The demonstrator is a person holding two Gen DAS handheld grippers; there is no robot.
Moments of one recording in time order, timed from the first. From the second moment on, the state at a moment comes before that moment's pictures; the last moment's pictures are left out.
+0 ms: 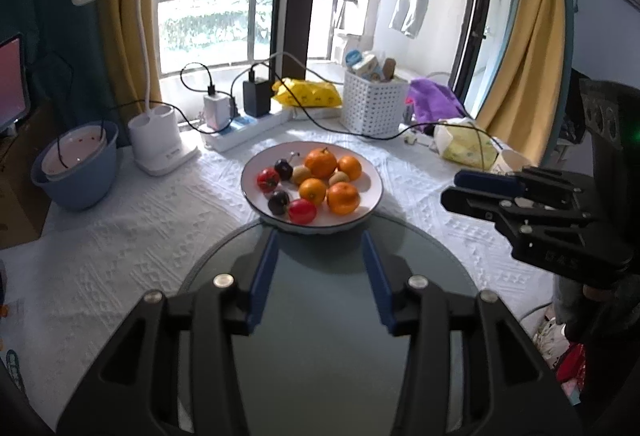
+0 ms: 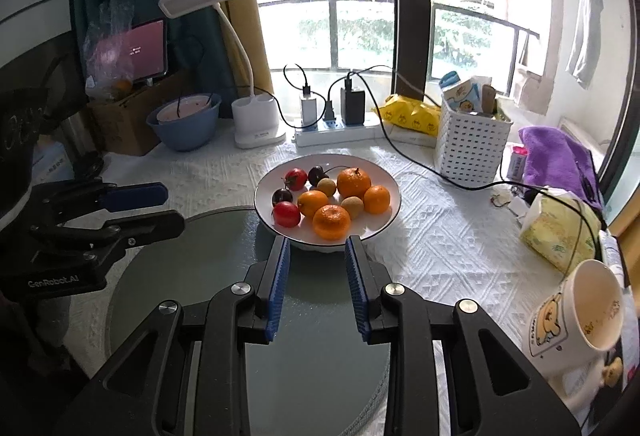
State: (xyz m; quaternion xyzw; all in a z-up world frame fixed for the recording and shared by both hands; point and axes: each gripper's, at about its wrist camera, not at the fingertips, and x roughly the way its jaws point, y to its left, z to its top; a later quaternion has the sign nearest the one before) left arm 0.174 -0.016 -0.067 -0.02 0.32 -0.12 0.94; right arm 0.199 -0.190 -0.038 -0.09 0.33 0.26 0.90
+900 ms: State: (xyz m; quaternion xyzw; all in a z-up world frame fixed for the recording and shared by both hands) left arm 0.072 -0.008 0.027 -0.01 0.17 -0.08 0.98; right arm 0.109 -0.204 0.071 -0.09 0.20 0.24 0.94
